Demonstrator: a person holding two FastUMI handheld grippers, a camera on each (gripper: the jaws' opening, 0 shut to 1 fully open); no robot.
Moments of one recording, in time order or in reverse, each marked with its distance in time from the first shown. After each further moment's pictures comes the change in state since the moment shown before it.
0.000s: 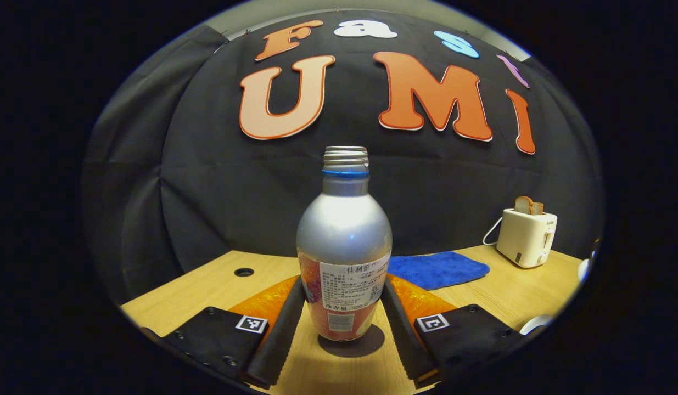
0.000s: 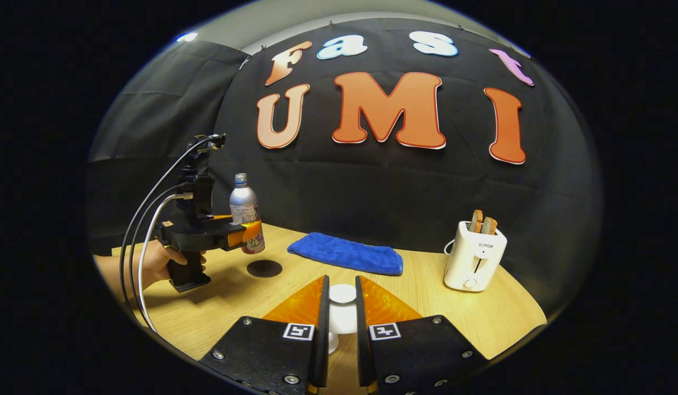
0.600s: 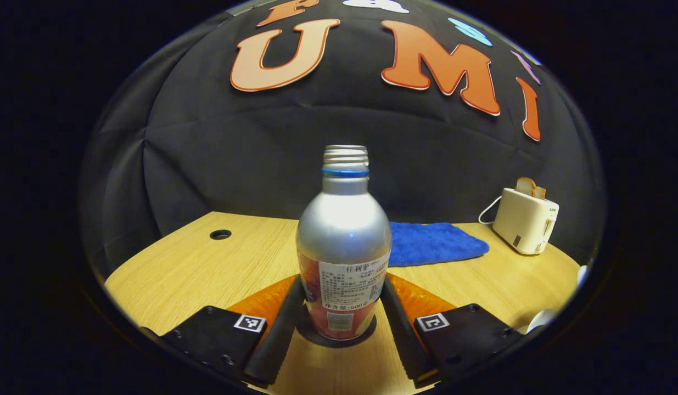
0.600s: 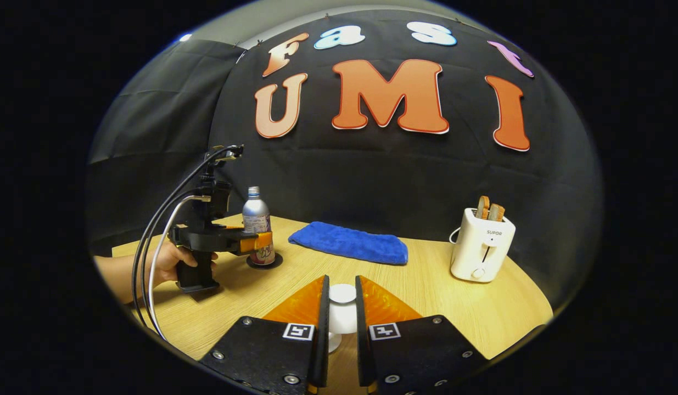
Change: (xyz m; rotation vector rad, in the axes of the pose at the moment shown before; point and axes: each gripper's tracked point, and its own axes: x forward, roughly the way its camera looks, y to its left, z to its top) left arm 0.021 -0.014 -0.057 -0.033 0.177 -0.022; right arm 0.013 0.007 -0.019 0.018 0.054 0.021
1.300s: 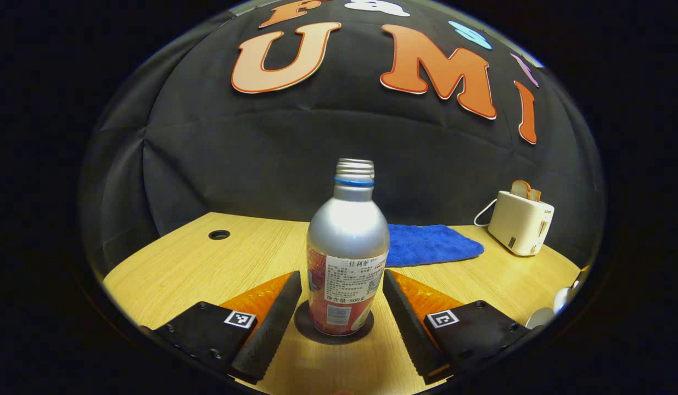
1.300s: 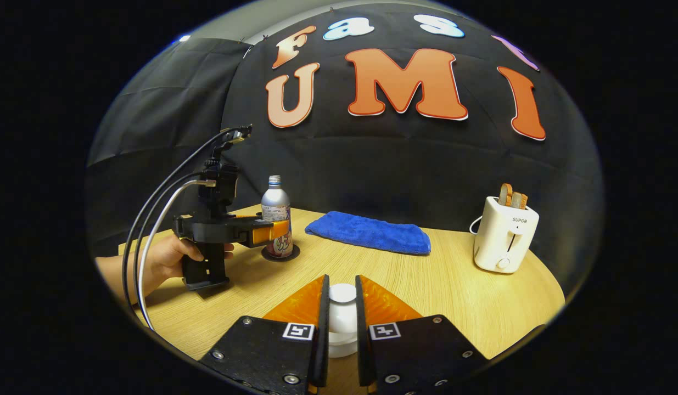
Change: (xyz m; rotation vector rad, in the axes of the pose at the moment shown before) left arm -0.014 0.001 0.004 -0.004 -0.034 -0.019; right arm 0.015 0.029 -0.023 0.009 0.042 0.073
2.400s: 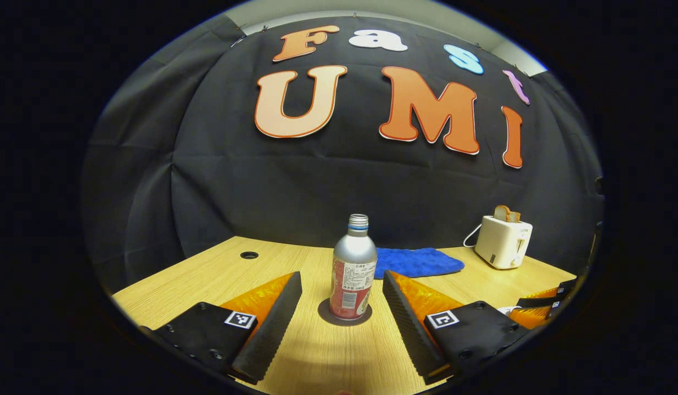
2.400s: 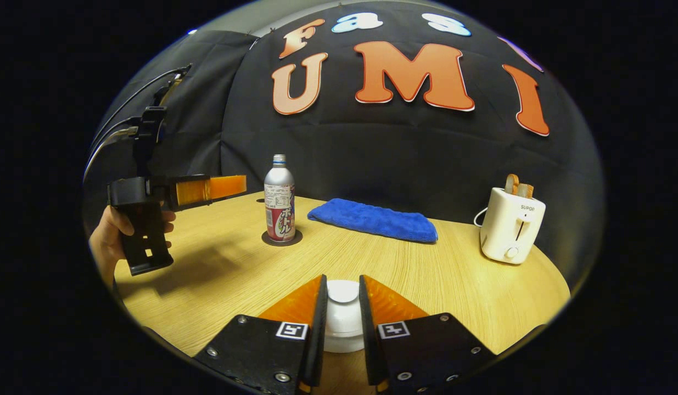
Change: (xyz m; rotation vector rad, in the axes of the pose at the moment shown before) left arm -0.107 0.017 0.047 -0.021 -0.168 0.027; right arm 0.007 0.008 -0.025 -0.032 0.014 -0.014
